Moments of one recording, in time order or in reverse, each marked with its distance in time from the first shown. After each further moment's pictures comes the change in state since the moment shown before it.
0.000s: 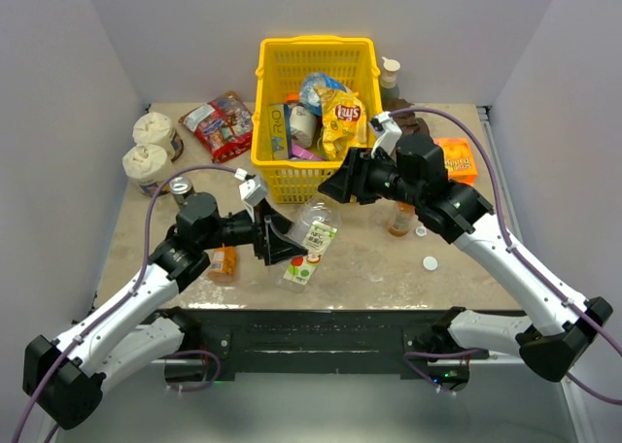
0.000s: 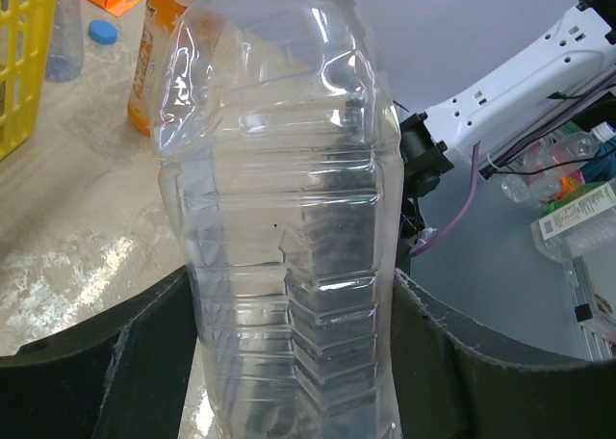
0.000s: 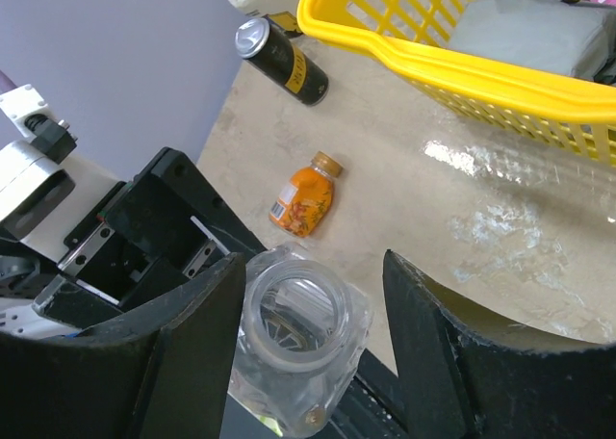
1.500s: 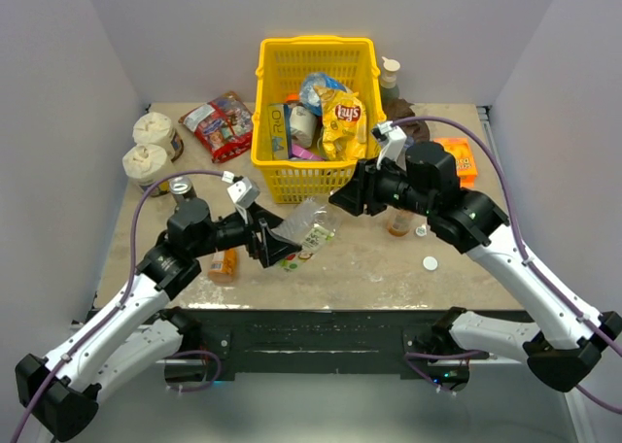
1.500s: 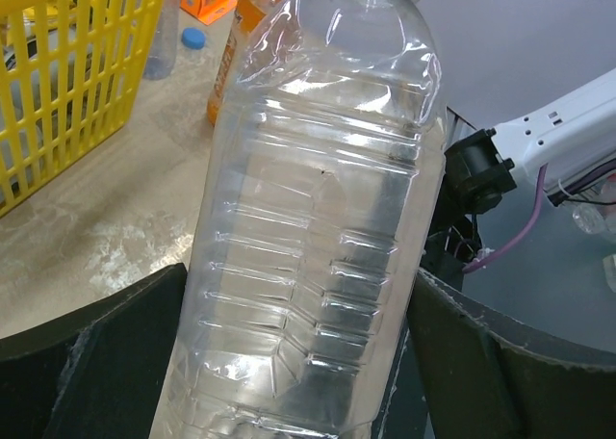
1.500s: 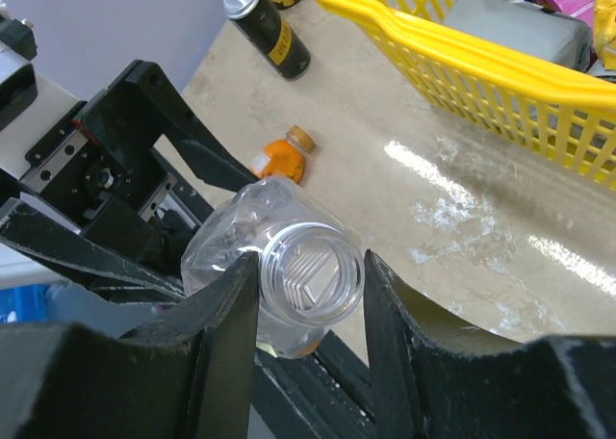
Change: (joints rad) left arm -0.005 -0.107 0.010 -0.156 -0.177 0.069; right arm 0.016 -0.071 0.008 -0.101 0.008 -0.163
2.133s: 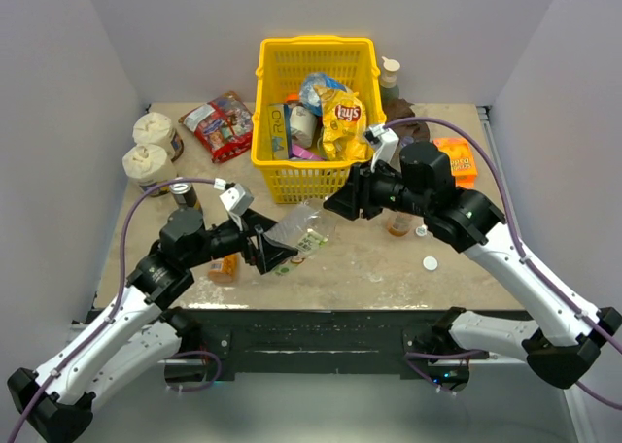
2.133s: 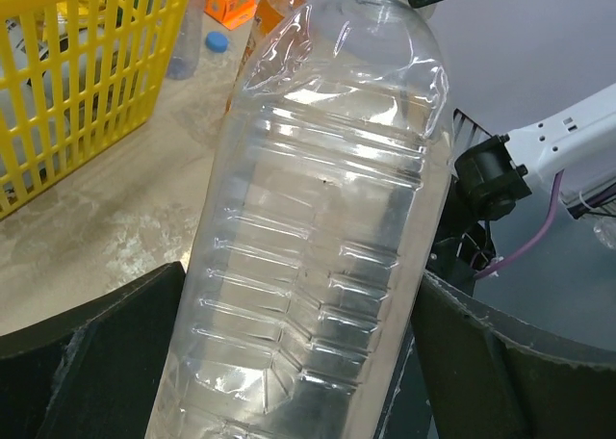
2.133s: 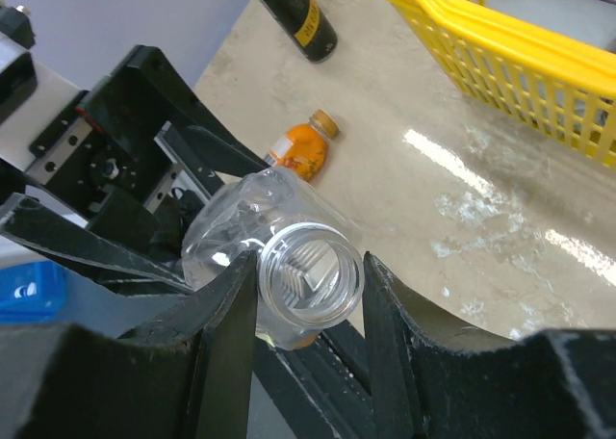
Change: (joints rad) left arm -0.029 -0.092 -0.005 -0.081 -0.120 0.002; right arm 0.018 0.020 0.015 -0.019 -0.033 -0.007
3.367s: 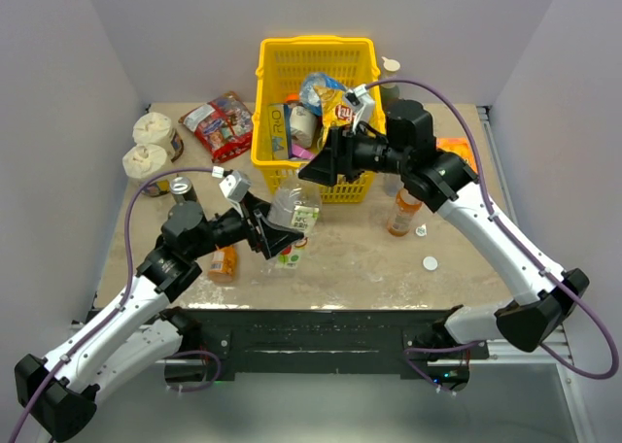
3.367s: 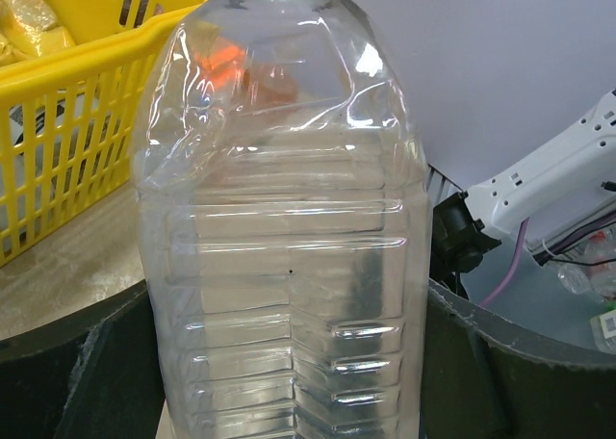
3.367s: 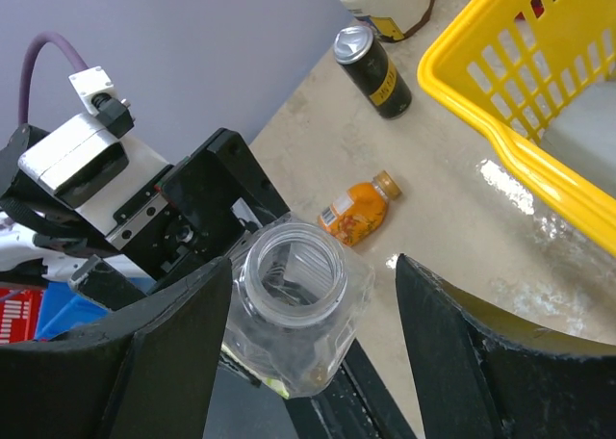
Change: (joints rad) left arm 0.015 0.084 -0.010 0.241 0.037 -0.111; right arm -0.085 0.247 0.211 0.135 -0.278 0.040
